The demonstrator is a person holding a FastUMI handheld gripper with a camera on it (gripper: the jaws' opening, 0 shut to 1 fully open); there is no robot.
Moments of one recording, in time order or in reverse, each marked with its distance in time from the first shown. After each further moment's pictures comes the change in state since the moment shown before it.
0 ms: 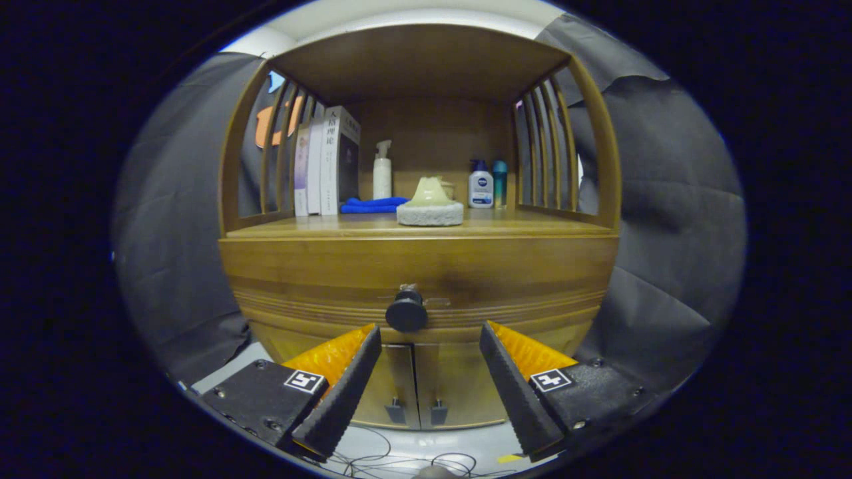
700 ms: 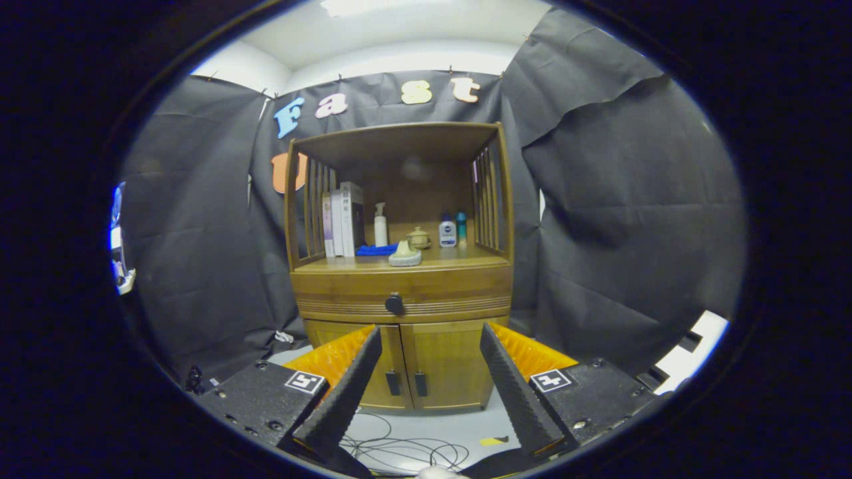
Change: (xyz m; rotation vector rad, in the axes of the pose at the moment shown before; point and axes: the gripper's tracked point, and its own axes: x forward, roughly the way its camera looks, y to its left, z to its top) arm -0.247 -0.065 0.011 0.040 -0.138 -0.030
